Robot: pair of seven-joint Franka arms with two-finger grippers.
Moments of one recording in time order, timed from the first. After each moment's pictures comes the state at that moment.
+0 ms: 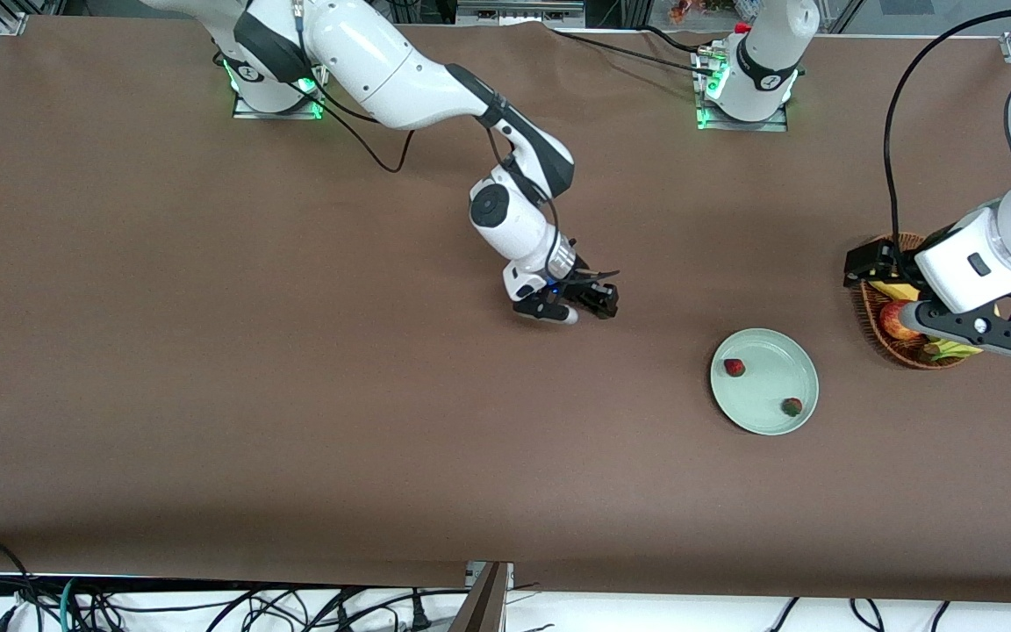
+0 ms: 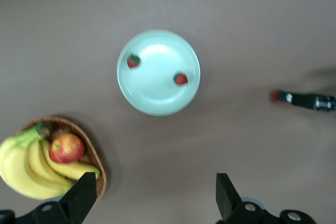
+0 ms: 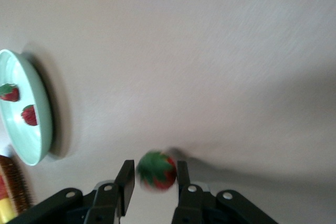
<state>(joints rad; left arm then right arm) -0.03 0.30 -0.04 -1.34 0.00 1.46 0.19 0.83 1.11 0.17 -1.20 0.44 2.92 0.89</state>
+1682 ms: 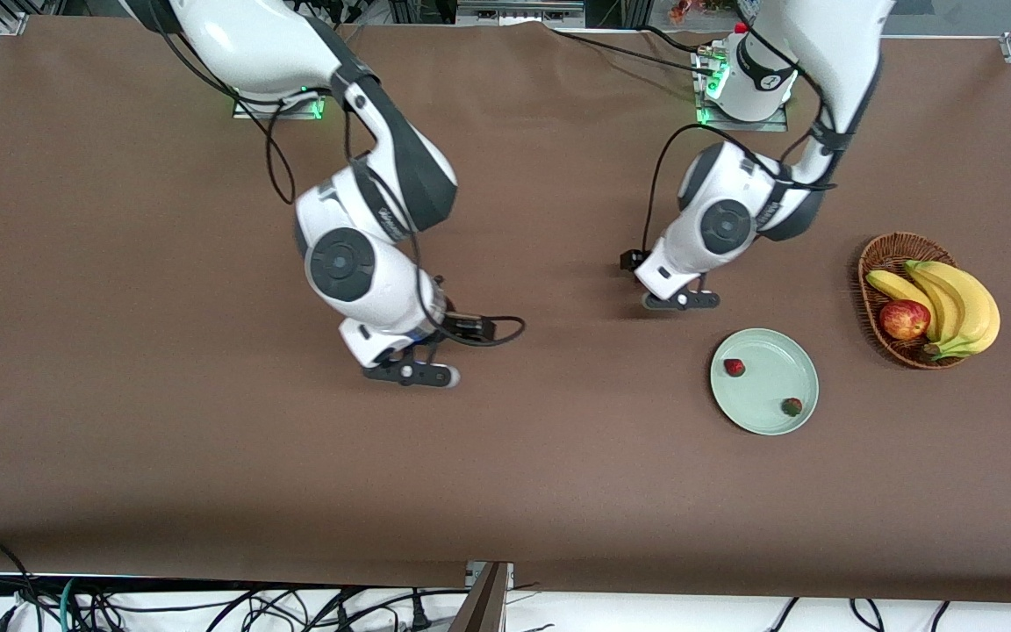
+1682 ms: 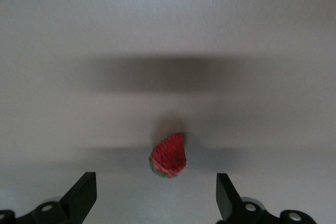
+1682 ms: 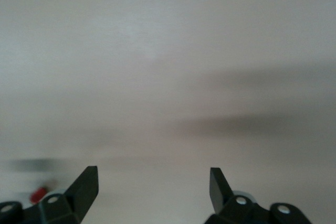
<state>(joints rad) -0.29 0.38 -0.19 -2.19 -0.06 2.34 -0.48 0.58 0.73 -0.10 -1.09 0.26 1.83 0.54</state>
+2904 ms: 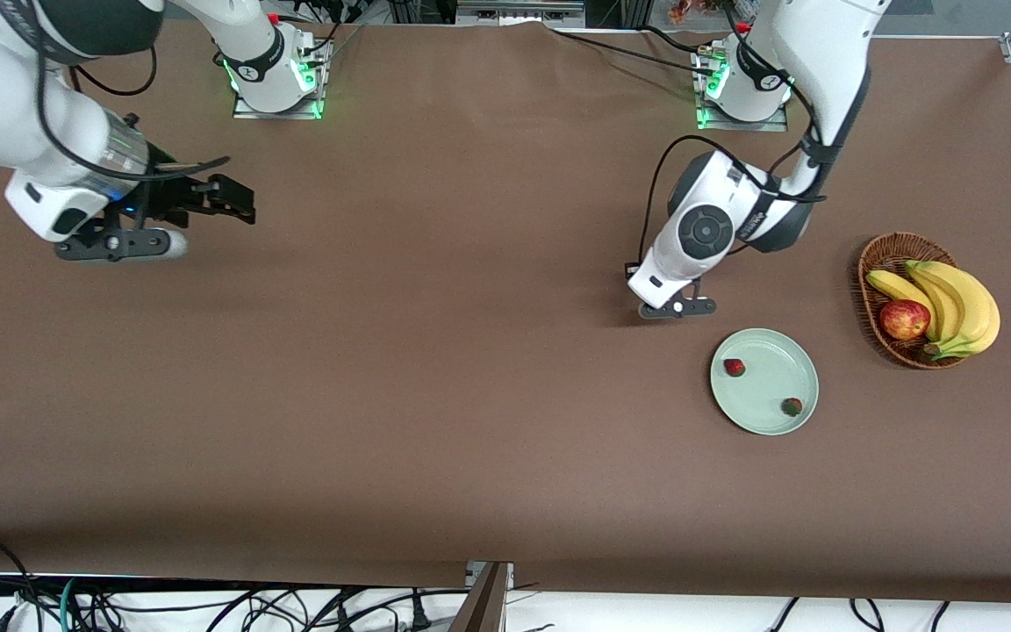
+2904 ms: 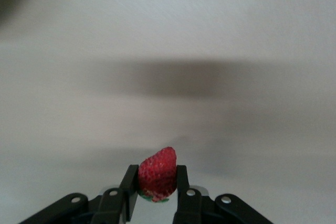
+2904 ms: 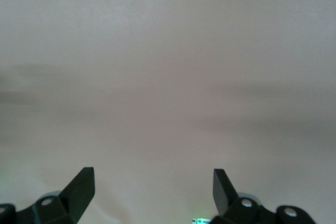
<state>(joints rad) -0.28 0.41 -0.16 -2.04 0.04 2.17 -0.53 0.25 0.09 -0.04 -1.59 0.13 1.55 0.18</state>
